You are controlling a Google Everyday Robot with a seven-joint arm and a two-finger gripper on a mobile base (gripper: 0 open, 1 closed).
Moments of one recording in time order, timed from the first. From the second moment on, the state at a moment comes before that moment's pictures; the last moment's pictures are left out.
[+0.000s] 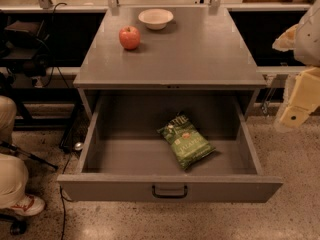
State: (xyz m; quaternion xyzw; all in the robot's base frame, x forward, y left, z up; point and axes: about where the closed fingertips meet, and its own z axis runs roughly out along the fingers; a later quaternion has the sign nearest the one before) arm 0.438 -0.215 0.983 -0.60 0.78 -0.04 0.17
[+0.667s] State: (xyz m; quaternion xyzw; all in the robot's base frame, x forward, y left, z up) arm 0.449 -0.204 0.951 -0.59 0.79 -0.02 0.18
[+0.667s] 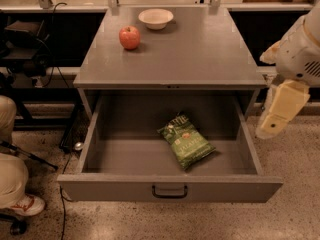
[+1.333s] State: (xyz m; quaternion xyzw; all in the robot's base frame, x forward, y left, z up) arm 0.475 -0.165 0.848 -0.53 0.82 0.06 0.19
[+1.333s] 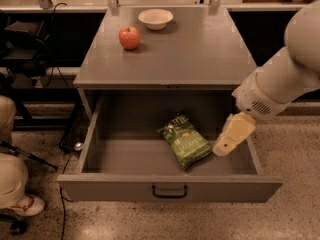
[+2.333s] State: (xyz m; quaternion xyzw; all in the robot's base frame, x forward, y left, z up) arm 0.520 -0.125 0.809 -0.48 0.83 0.09 0.28
